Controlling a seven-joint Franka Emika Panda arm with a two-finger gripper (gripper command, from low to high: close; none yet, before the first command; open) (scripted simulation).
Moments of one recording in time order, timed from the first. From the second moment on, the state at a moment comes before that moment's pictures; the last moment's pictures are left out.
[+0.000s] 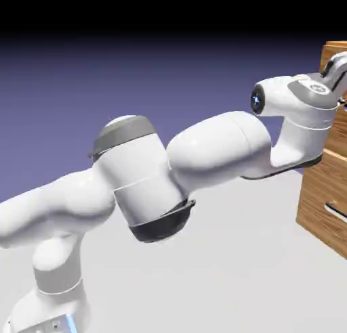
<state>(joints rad) 1.94 -1.07 -1.58 -1.47 -2.55 2.87 -2.18</state>
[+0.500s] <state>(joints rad) 2.27 -1.17 -1.75 -1.09 -2.54 2.95 -2.52</state>
